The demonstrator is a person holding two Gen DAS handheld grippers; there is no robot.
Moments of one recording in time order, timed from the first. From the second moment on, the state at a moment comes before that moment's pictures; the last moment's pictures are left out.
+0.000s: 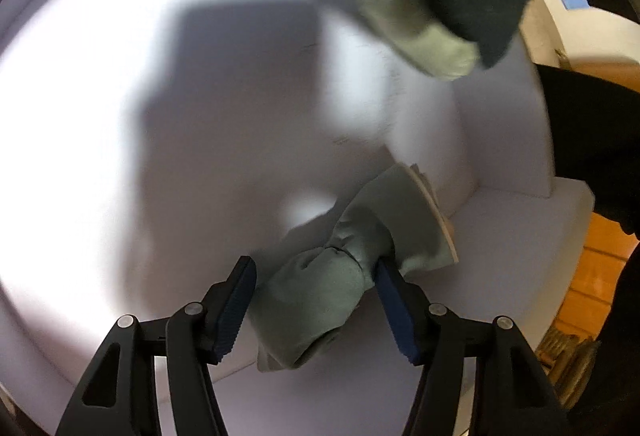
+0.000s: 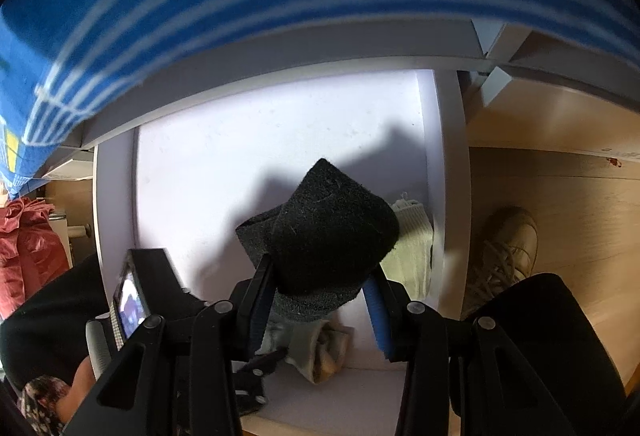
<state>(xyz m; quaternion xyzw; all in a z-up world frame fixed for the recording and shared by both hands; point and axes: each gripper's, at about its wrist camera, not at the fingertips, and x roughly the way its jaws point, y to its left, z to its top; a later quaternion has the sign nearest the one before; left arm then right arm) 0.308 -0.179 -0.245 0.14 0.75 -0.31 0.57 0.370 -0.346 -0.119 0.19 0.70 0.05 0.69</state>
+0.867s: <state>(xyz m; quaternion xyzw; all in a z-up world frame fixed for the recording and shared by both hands) 0.290 -0.168 -0.230 0.09 0.73 -0.19 0.66 0.358 -0.337 -0.130 0.26 0.70 0.07 0.66</state>
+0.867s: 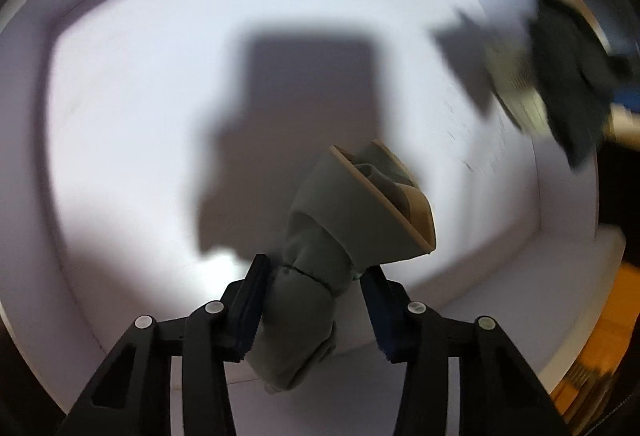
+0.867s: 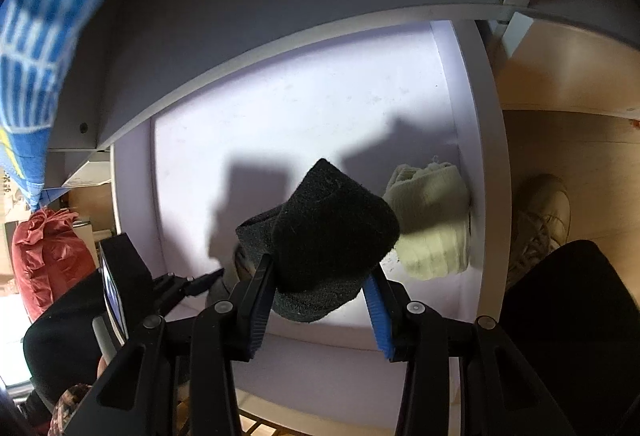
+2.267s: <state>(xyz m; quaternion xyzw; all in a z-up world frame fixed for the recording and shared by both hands) 0.320 -0.036 -0.176 -0.12 0.70 -0.15 0.69 0.323 -0.405 0.108 0.34 0.48 0.11 0.80</state>
